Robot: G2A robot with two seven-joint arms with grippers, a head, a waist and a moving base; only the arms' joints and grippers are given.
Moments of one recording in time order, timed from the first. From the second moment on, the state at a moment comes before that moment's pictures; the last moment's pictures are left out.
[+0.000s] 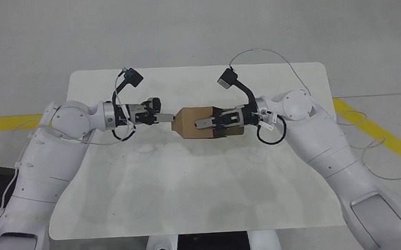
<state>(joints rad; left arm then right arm) 0.76 -0.93 -1.07 -1.33 -0.04 -0.56 -1.05 -0.61 -1.25 0.85 -1.13 0.50 -0.49 1.26</state>
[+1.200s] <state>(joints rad) 0.77 -0.94 -1.04 -1.36 -0.17 -0.60 -1.11 -0.60 -1.28 0.82 -1.11 0.64 -0.54 1.28</state>
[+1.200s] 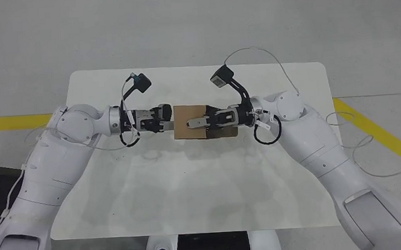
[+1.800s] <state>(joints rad) 0.76 -0.94 -1.03 -1.32 -0.21 -0.61 -1.12 -0.61 -1.28 0.82 -1.10 0.64 -0.53 1.29</state>
